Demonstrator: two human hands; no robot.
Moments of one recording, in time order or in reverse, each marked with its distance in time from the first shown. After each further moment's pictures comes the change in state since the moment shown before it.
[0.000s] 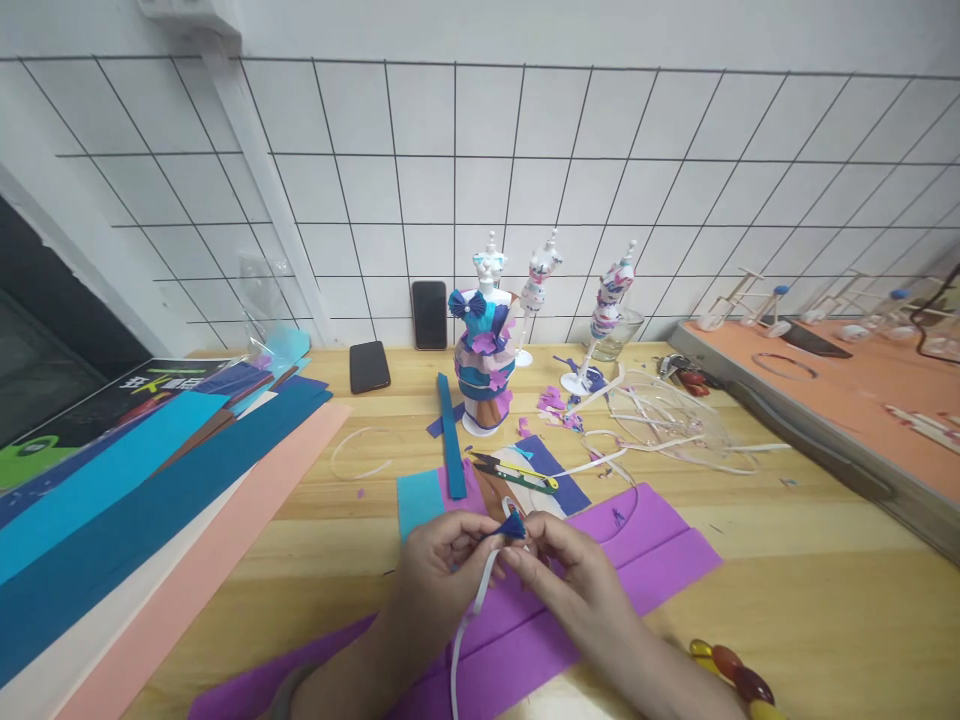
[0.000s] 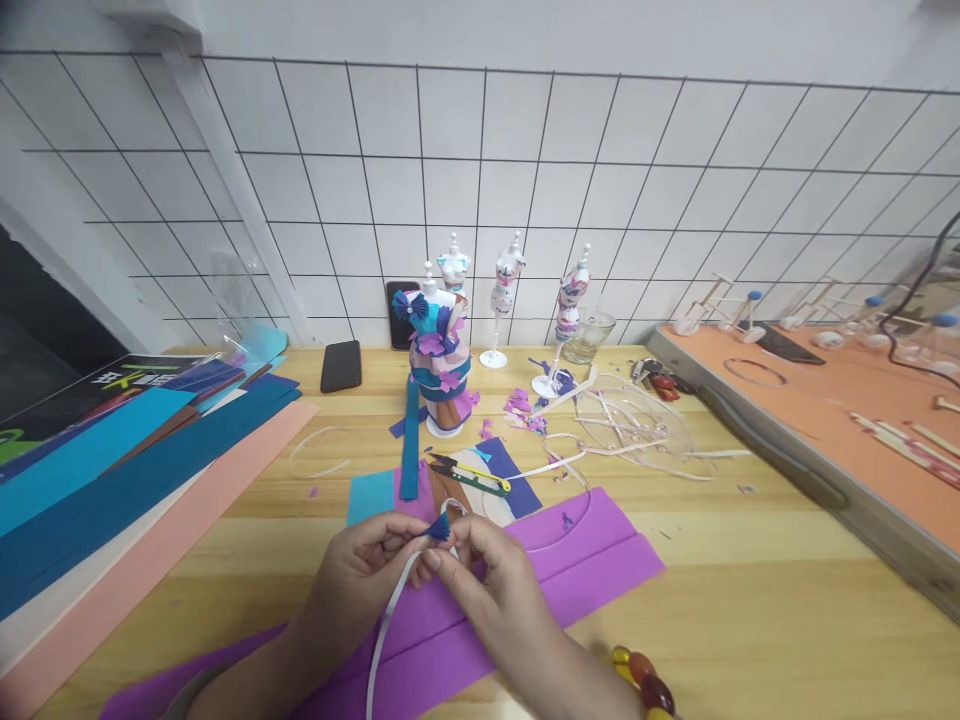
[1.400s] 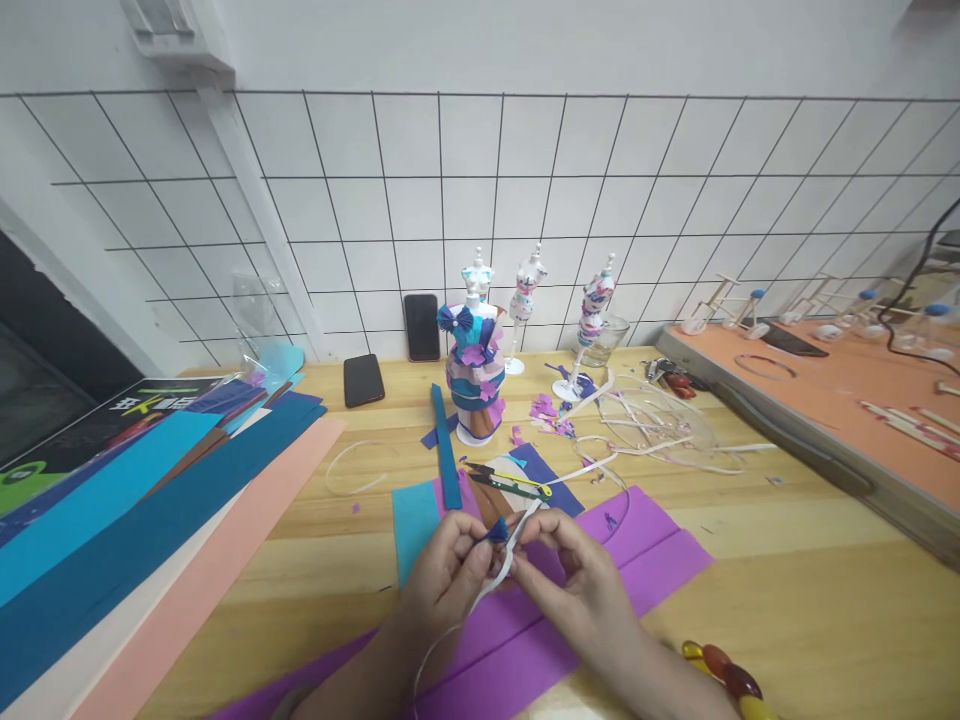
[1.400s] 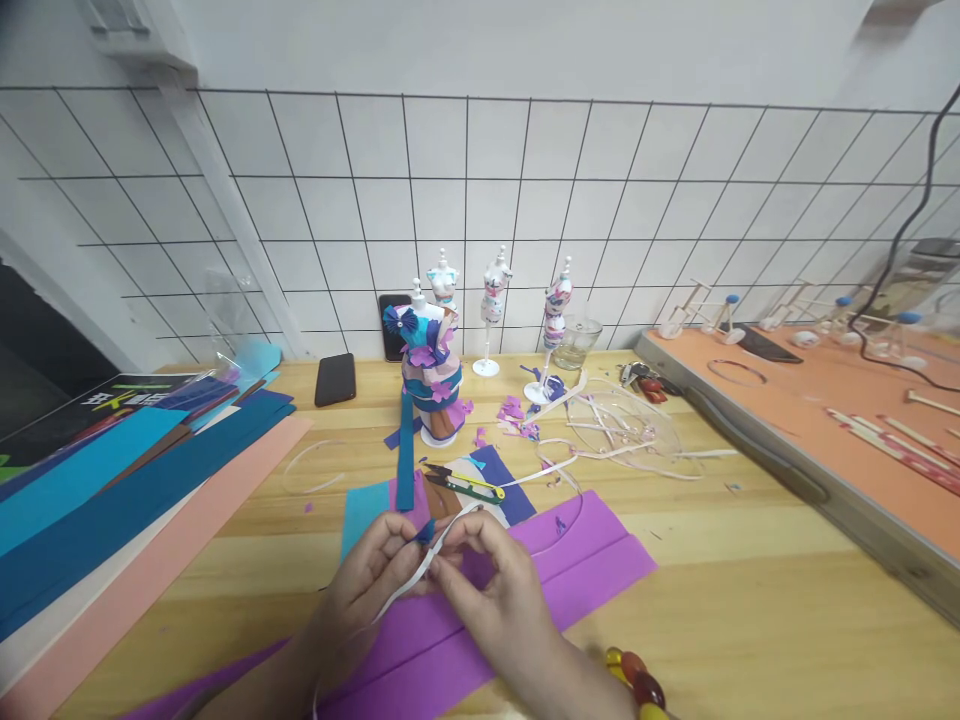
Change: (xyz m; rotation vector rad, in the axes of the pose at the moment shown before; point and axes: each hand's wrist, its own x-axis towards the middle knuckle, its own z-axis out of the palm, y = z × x) left_hand -0.003 -0.008 0.001 -0.187 -0.136 -0.065; right_hand 0.000 -0.001 -0.001 0.078 0.165 -0.115
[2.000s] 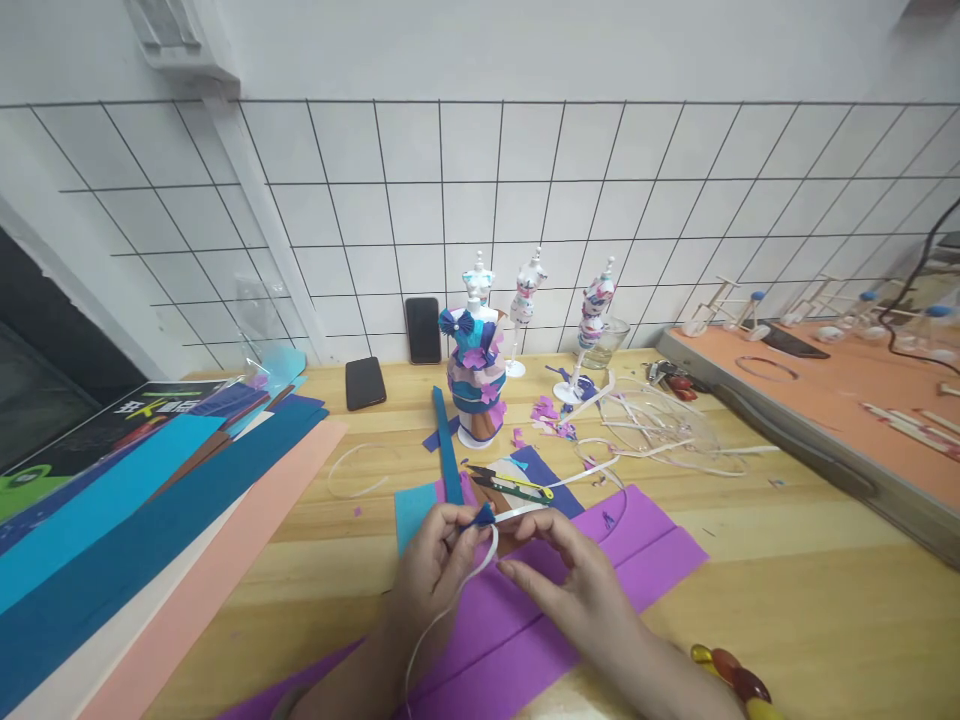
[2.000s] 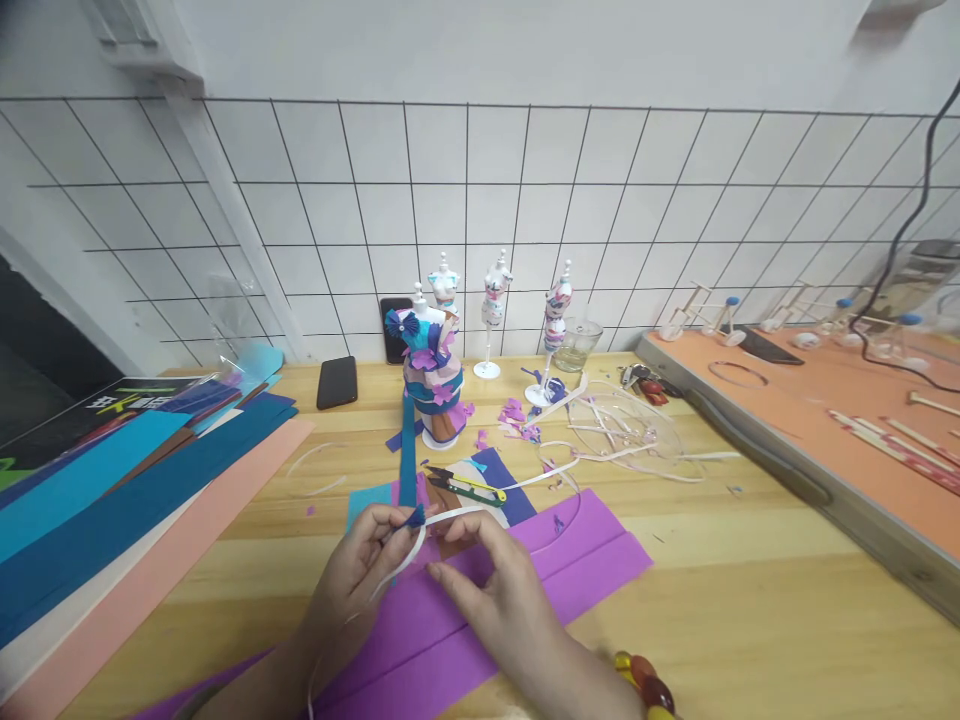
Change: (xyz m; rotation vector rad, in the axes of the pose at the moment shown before) left_hand 0.005 0.004 -0.007 0.265 0.156 0.195; right_hand 0.001 0.006 -0.005 -0.171 -0.049 -0.028
